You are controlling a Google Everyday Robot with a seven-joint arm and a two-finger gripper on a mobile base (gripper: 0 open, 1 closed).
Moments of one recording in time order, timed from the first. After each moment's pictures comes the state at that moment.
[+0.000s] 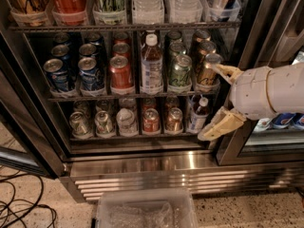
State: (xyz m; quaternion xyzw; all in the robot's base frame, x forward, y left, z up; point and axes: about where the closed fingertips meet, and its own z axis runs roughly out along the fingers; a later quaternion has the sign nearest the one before) arm 0.488 -0.139 0.892 -0.60 0.67 0.06 0.43
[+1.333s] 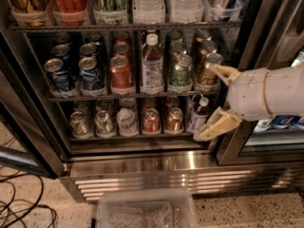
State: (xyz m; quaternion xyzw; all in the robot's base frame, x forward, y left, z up) arm 0.488 -0.133 0.892 -0.59 0.67 0.07 0.45
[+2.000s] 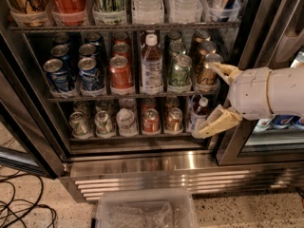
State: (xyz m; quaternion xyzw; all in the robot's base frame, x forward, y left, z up) arm 0.489 -0.130 0.899 -0.58 0.66 0.09 0.47
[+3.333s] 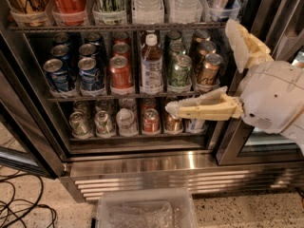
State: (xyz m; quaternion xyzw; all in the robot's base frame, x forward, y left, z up) arm 0.426 -0.088 1.037 -0.40 0.54 0.17 0.72
